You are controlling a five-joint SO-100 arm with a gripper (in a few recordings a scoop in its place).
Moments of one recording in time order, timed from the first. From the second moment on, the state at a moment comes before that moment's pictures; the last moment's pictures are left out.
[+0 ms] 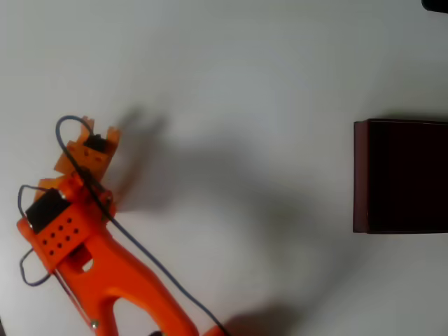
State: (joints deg) arm -42.9 74.6 96.1 67.5 147.7
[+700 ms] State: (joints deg) arm -42.5 78.3 102.7 64.0 148.7
